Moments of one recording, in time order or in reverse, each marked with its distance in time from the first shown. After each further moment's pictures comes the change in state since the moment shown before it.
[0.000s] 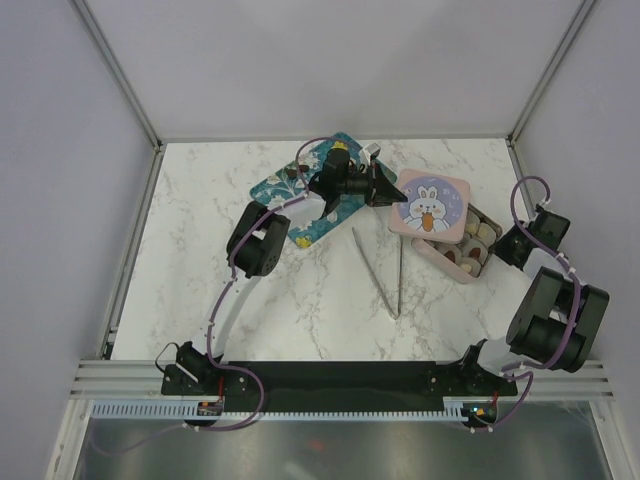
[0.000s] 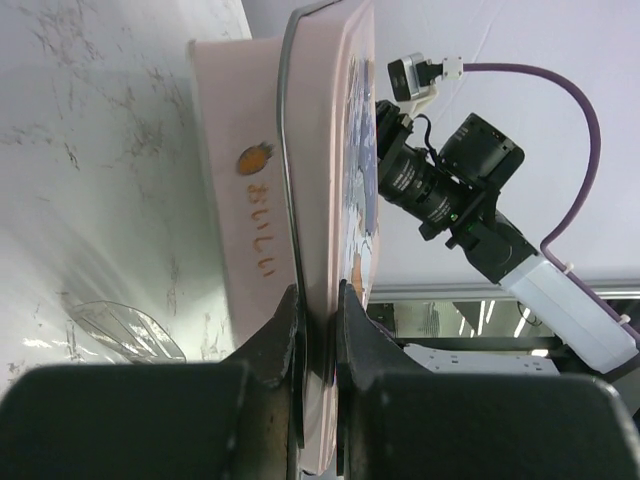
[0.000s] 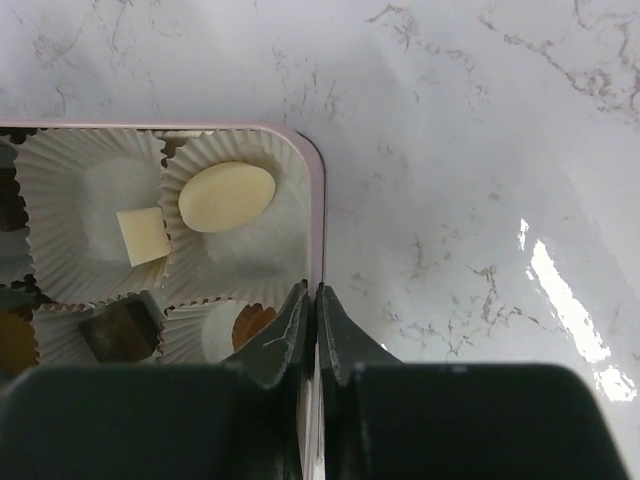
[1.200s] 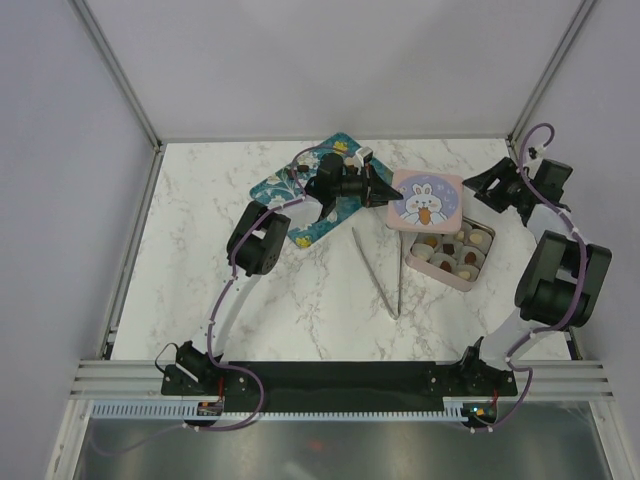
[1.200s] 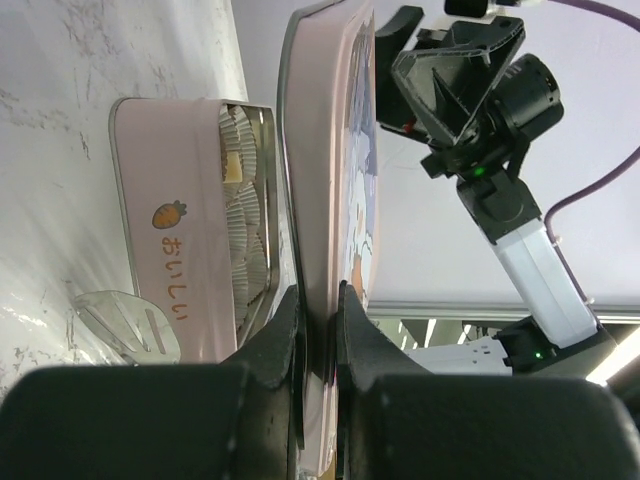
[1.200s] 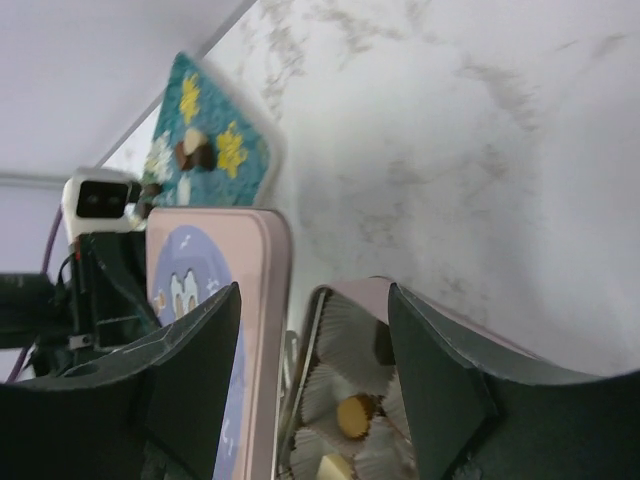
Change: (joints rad) left arm 0.024 0.035 -0.034 0.148 -0.011 -0.201; right arm 0.090 0.223 0.412 0.036 -0.386 0.189
